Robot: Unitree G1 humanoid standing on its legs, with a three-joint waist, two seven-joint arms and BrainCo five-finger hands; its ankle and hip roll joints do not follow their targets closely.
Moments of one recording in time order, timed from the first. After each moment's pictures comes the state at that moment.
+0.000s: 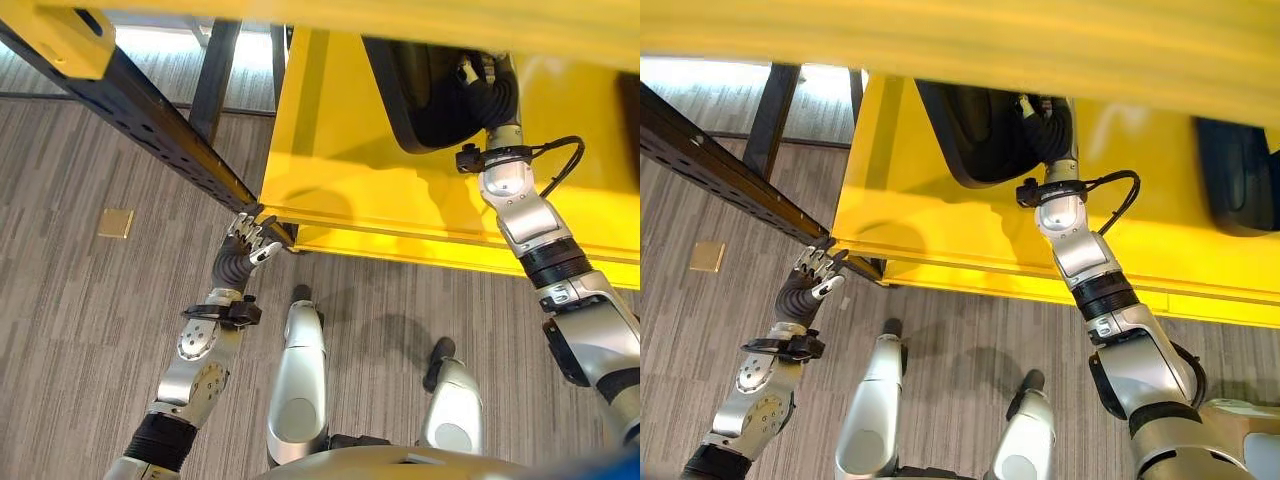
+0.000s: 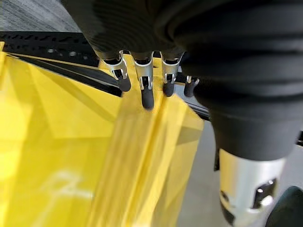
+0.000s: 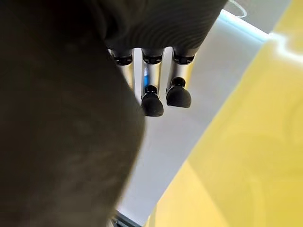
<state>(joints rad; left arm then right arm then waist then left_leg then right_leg) 0.02 0.47 -0.19 -0.02 -0.69 -0.27 0.05 -0.89 -0.49 0.30 0.46 0.05 -0.17 -0.48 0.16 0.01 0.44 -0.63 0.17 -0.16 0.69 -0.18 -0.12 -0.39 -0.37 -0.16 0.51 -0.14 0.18</state>
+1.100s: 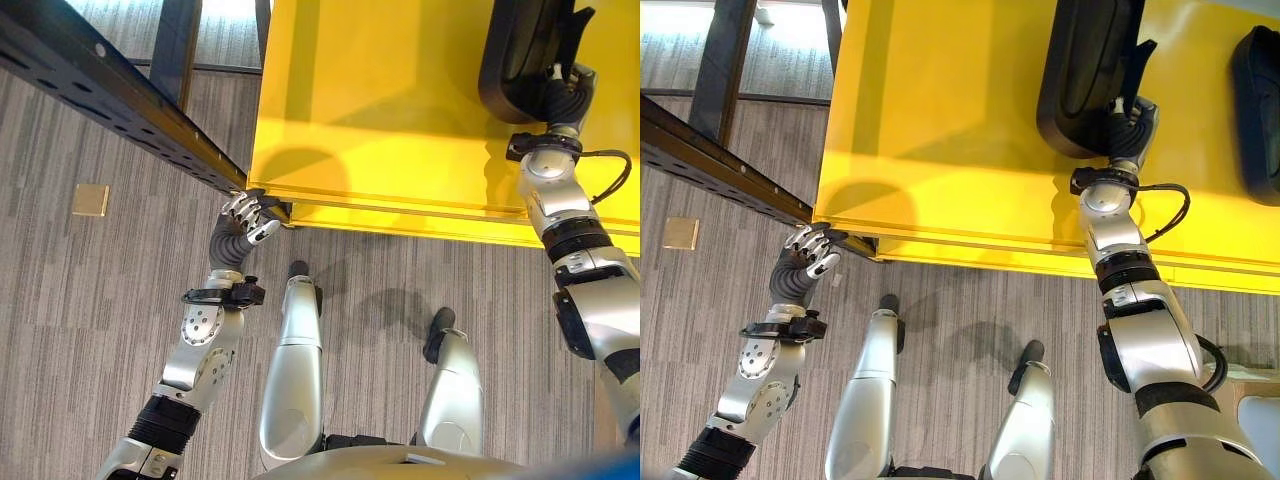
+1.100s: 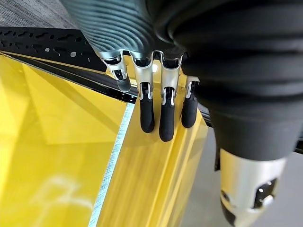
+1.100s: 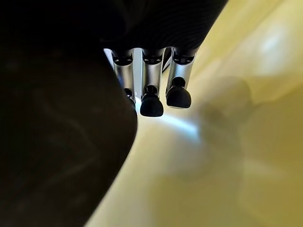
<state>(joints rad) -0.04 0.49 -0.23 -0.04 -0.68 -0.31 0.16 -1.02 -0.56 0.20 0.92 0.26 -0.17 -0.61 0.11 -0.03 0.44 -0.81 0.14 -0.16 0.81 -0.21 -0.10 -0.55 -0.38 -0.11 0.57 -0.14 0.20</state>
